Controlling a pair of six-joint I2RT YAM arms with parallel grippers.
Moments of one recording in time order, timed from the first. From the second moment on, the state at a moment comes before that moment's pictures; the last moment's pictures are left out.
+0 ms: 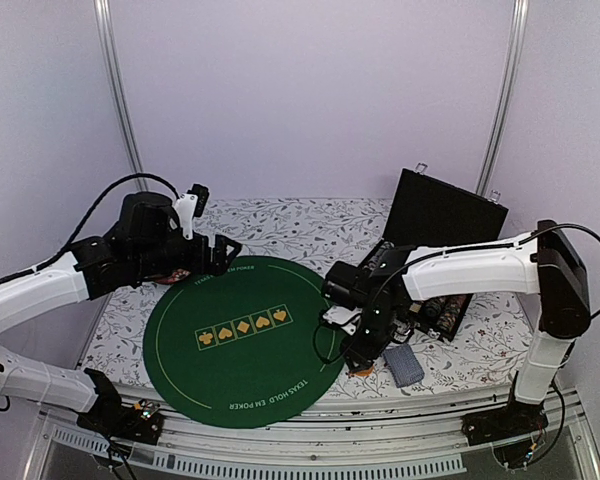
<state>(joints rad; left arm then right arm) -0.70 1.12 0.88 -0.25 -0.14 -0.27 1.07 1.83 1.30 -0.95 -0.05 0.16</state>
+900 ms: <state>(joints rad) -0.70 1.12 0.88 -0.25 -0.14 -0.26 1.07 1.90 1.25 -0.88 -0.05 0.17</state>
